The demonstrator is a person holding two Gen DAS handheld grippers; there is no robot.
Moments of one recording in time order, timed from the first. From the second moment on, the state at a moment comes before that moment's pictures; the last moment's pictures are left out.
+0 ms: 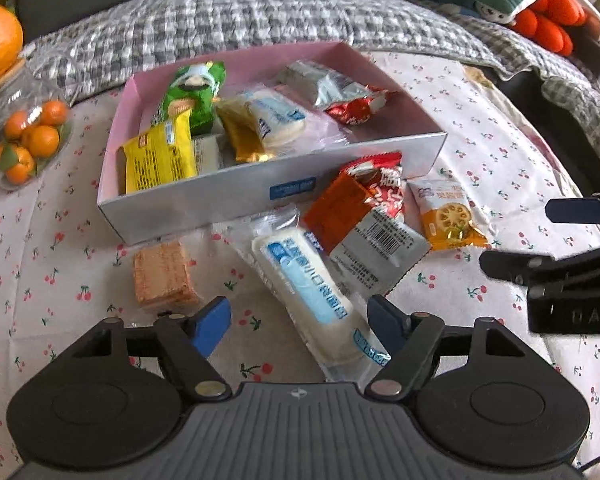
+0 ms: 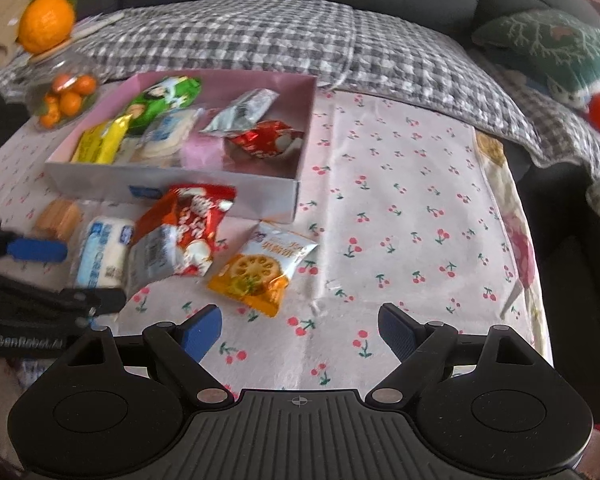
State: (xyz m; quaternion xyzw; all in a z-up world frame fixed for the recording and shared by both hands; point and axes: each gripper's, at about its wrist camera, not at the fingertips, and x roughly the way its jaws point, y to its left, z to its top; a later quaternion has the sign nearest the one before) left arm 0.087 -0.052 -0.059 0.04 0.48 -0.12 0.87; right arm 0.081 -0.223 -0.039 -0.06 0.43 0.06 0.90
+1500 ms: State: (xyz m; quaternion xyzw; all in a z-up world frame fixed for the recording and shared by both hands) left arm 0.086 -0.026 -0.057 0.08 0.48 -0.14 0.86; right arm 0.138 -0.204 -0.048 0.04 0.50 -0.01 0.87
